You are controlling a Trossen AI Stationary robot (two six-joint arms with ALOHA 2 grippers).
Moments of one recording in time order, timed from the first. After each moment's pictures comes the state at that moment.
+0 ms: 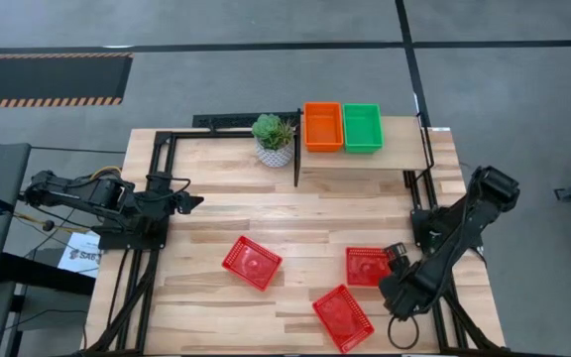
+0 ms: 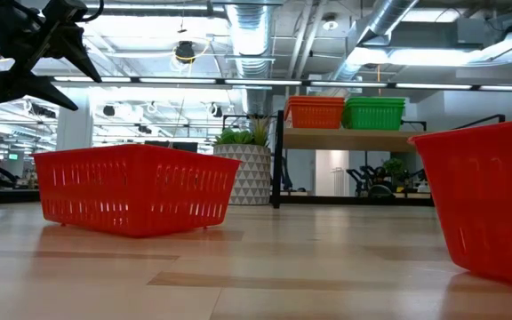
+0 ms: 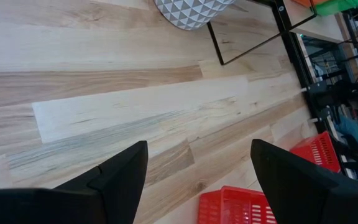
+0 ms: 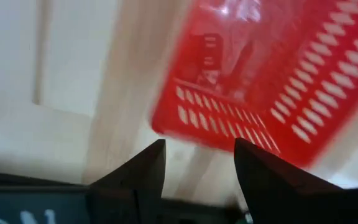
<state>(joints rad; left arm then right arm) -0.22 0.45 0.57 -0.91 -0.54 -1.41 0.88 1.54 0.99 -1.16 0.06 0.53</state>
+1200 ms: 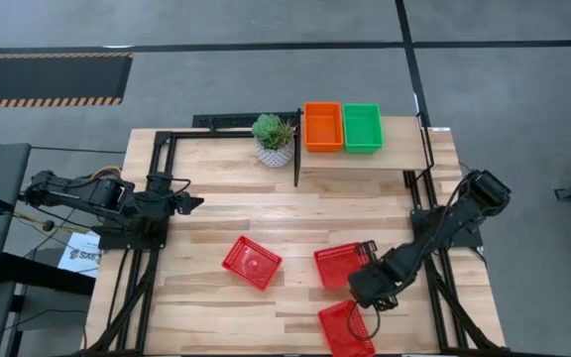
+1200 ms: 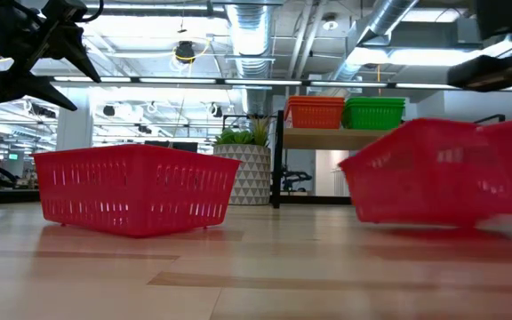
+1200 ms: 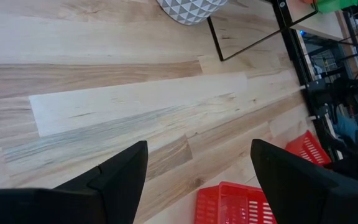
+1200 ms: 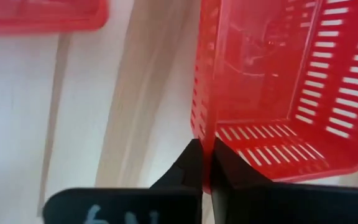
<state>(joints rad) -0.22 0.45 0.57 -0.91 -0.52 -1.43 0.65 1.62 1.08 -0.95 0.09 0.37</state>
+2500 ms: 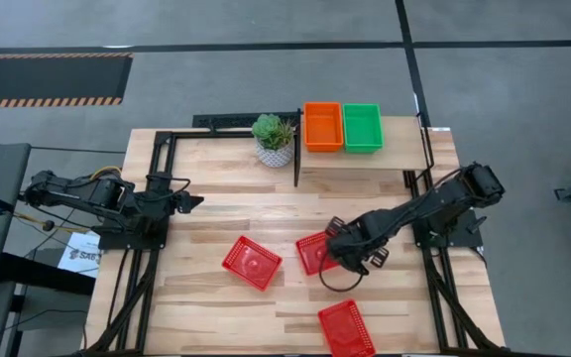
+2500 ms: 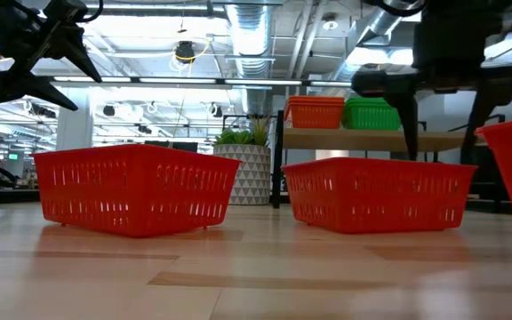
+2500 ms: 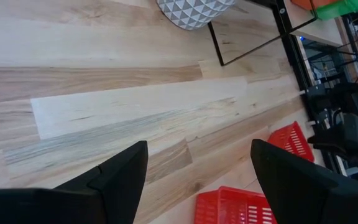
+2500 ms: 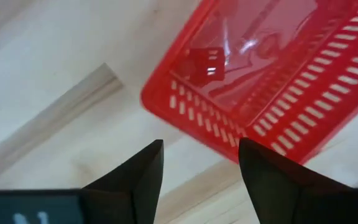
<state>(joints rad) -0.22 0.45 0.57 -0.91 -0.54 -1.44 0.32 1.62 1.11 -0.98 0.13 -0.66</state>
